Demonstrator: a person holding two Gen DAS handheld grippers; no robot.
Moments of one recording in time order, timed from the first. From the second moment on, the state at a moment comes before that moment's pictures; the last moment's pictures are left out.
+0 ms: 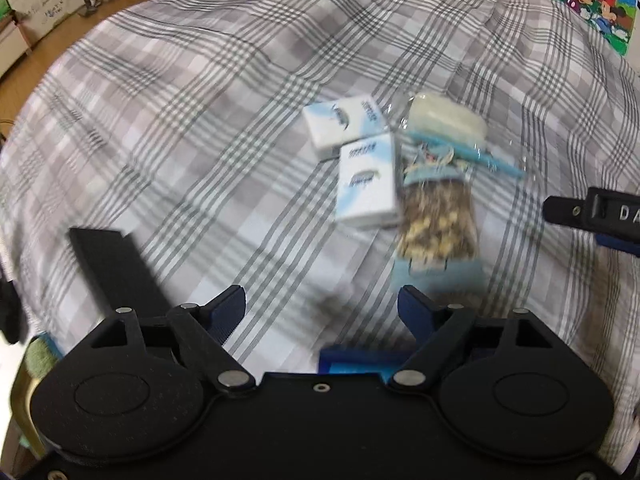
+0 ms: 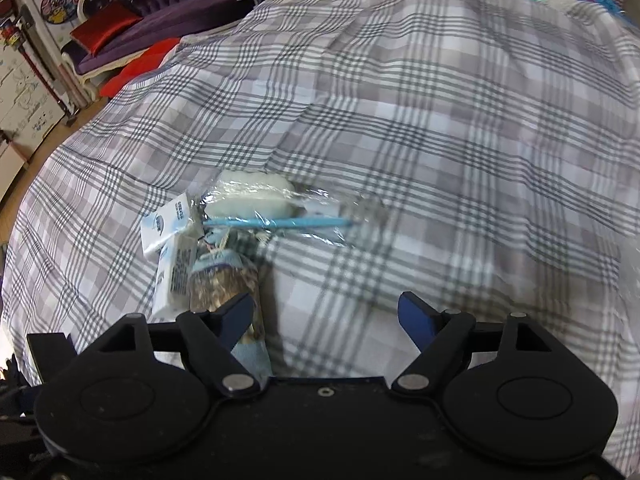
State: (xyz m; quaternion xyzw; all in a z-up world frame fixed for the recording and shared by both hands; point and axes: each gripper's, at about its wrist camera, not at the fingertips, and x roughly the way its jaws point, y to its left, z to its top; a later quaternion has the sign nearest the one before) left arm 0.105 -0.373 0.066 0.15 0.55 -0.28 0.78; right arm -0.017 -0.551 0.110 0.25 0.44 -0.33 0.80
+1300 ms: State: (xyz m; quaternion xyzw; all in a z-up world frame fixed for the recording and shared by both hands) left arm 0.165 -0.451 0.000 0.14 0.56 -0.30 0.76; right arm 0.146 -0.597 0.029 0.16 0.49 -0.29 0.80
